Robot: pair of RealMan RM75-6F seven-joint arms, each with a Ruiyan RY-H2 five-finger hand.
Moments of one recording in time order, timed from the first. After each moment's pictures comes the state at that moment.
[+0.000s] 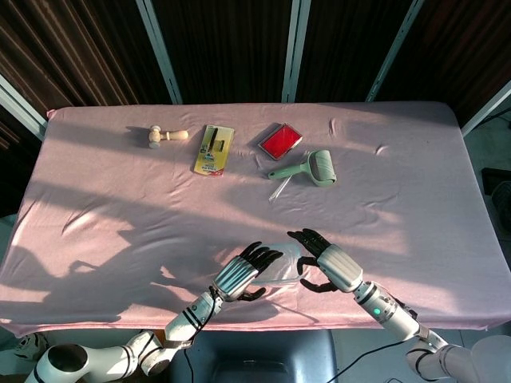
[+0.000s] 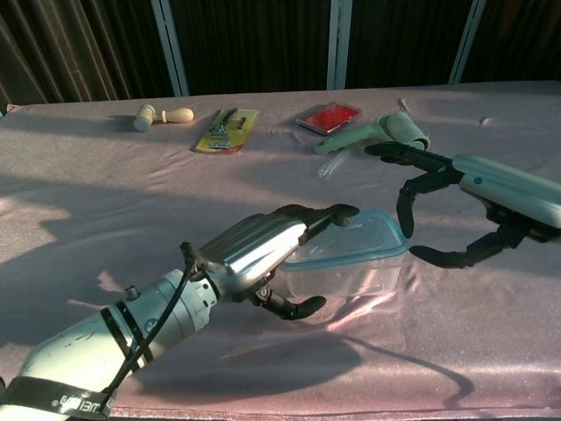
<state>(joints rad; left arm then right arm) -0.76 -2.05 -0.02 -0.99 1.61 1.08 -0.13 0.55 -1.66 -0.11 -0.98 -1.80 1.42 0.54</state>
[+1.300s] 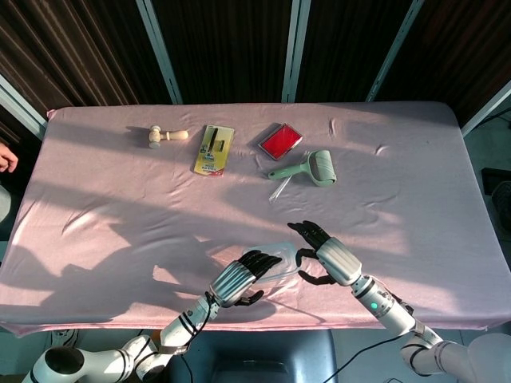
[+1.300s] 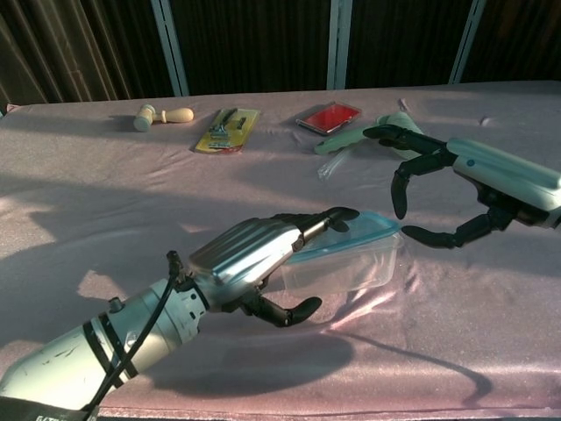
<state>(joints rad) -0.74 -2.04 0.02 -0.99 1.66 1.15 -0.17 0.56 -1.67 -0.07 -0.98 -1.77 1.41 0.54</state>
